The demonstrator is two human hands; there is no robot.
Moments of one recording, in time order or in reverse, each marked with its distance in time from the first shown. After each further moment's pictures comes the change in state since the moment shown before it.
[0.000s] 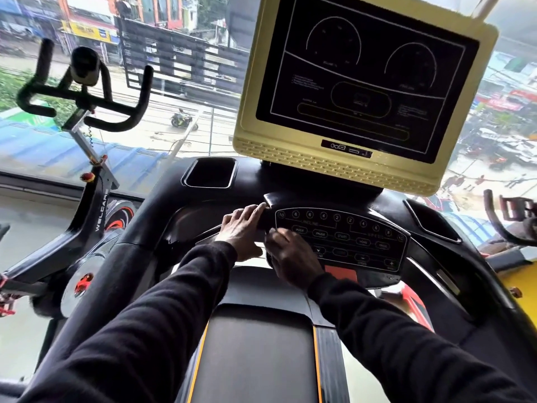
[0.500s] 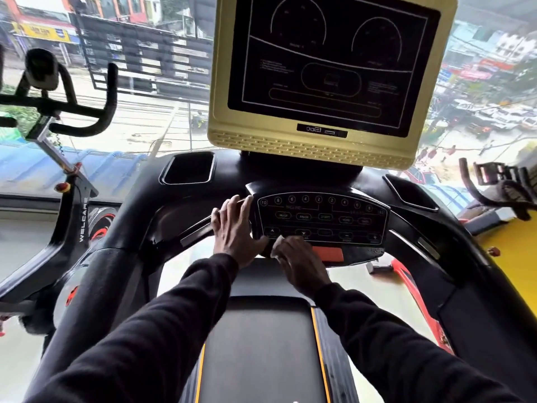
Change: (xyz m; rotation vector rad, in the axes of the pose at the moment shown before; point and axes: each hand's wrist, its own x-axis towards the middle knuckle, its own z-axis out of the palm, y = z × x) left_hand -0.023 0.033 0.023 -0.134 0.331 -0.045; right_hand -0.059 -0.009 -0.019 0.239 0.092 0.248
